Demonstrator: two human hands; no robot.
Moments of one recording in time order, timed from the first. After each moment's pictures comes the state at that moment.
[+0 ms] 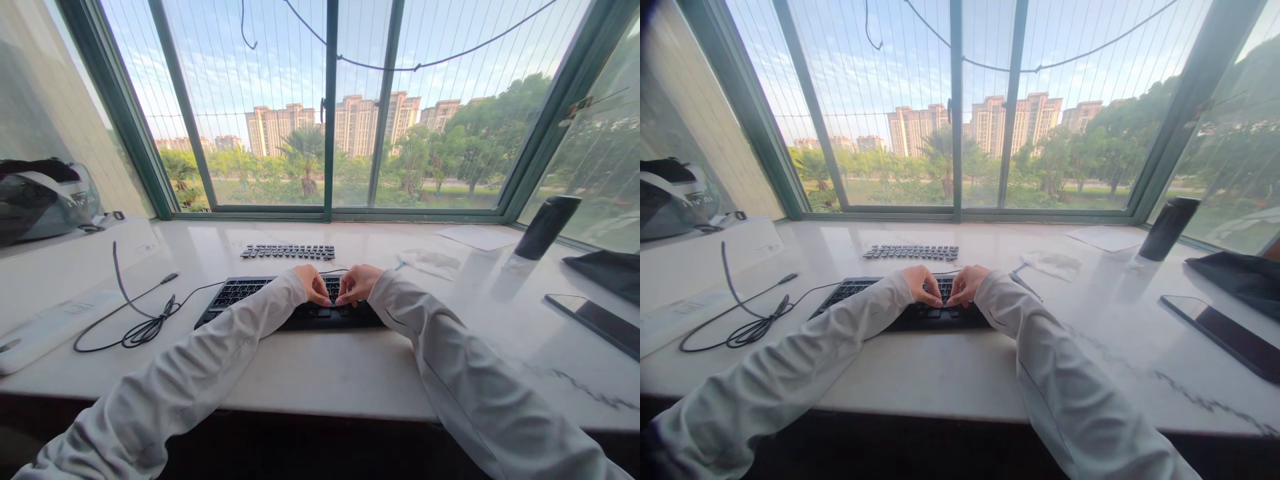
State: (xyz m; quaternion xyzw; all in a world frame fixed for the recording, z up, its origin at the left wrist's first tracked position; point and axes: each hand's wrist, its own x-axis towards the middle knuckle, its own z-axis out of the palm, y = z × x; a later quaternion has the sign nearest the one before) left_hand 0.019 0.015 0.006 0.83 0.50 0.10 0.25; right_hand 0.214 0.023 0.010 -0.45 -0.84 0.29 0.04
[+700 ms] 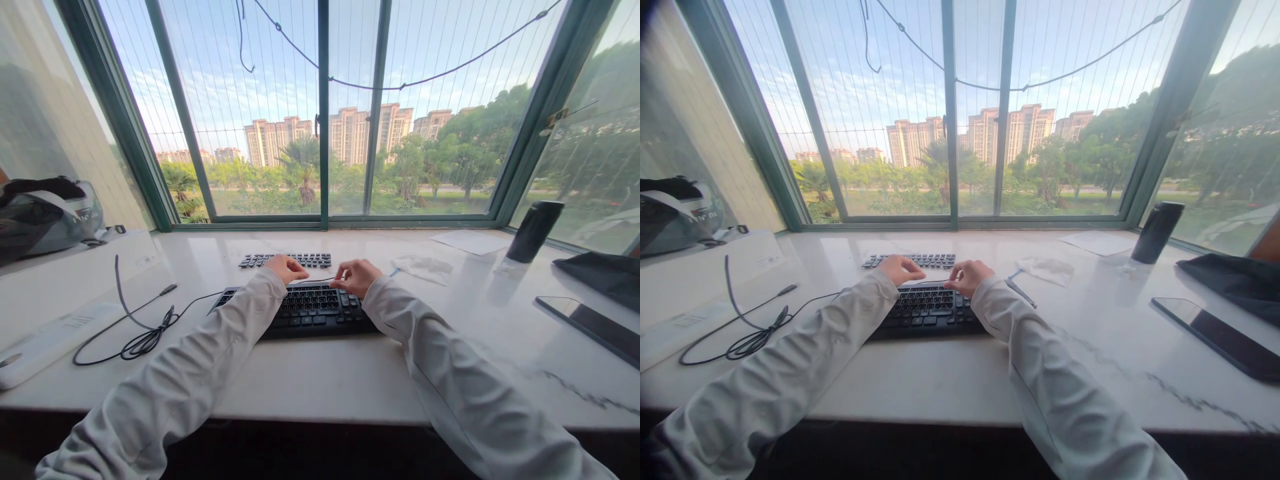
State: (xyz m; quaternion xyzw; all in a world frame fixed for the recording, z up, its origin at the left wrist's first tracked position) left_hand -0.014 0.043 0.015 0.74 0.61 0.25 0.13; right_hand 0.215 0.024 0.009 -0.53 -0.82 0.12 0.18
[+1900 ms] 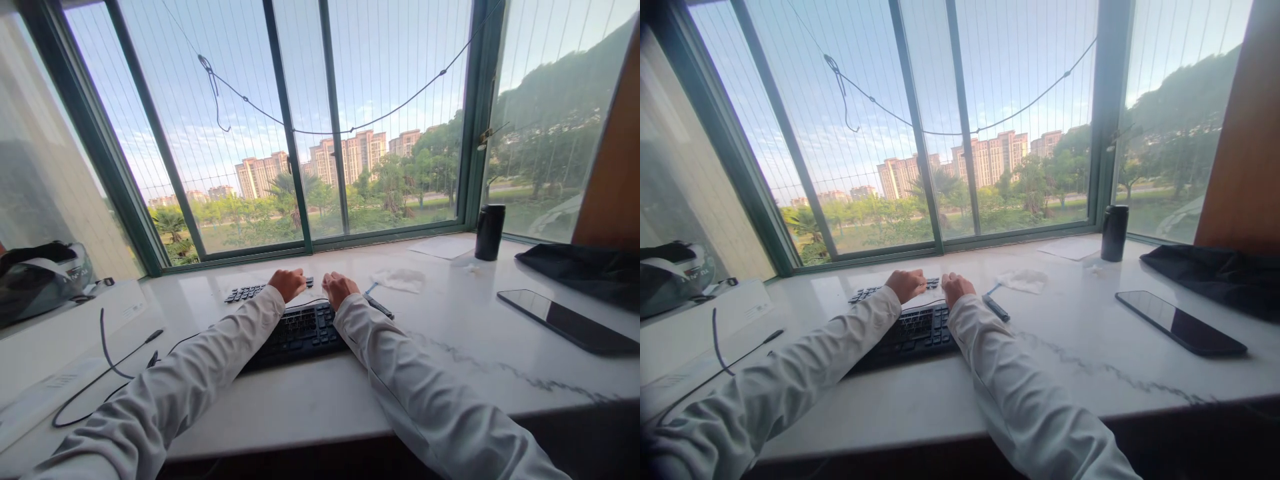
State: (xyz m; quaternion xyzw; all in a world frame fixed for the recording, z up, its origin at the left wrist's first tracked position) left_hand 0.047 0.071 0.030 0.85 0.47 0.05 -0.25; right_hand 0.224 0.036 0.000 -0.57 -0.78 -0.10 0.25
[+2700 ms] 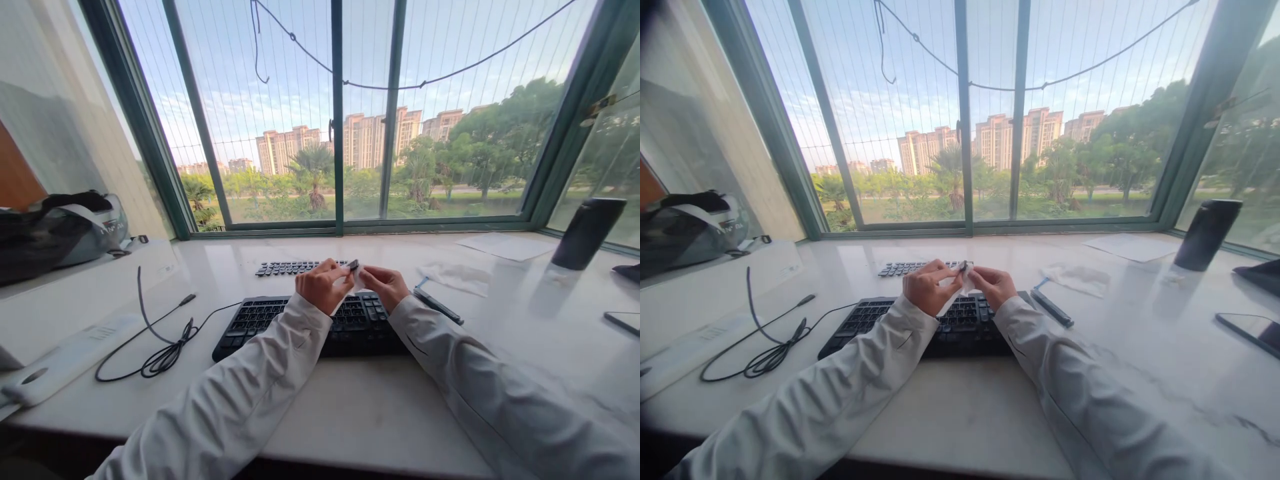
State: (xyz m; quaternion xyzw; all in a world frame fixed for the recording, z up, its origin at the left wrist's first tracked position) left_hand 0.035 0.004 0.007 0.74 0.50 0.43 -0.10; right_hand 0.196 0.036 -0.019 -0.35 -0.62 0.41 0.57
